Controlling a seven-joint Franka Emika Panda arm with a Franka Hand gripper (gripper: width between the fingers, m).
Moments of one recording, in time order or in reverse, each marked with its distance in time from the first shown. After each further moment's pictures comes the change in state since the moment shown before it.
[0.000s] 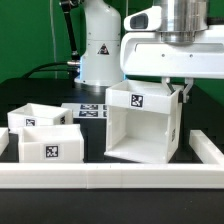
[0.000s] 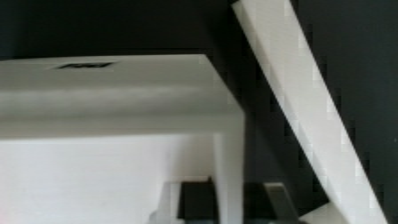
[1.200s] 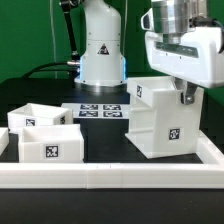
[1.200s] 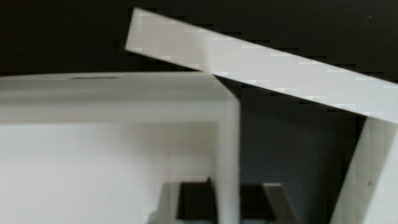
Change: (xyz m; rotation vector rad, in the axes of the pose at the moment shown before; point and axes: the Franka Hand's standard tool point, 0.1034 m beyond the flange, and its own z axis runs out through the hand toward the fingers) arm 0.006 -0.014 0.000 0.052 -0.075 0.766
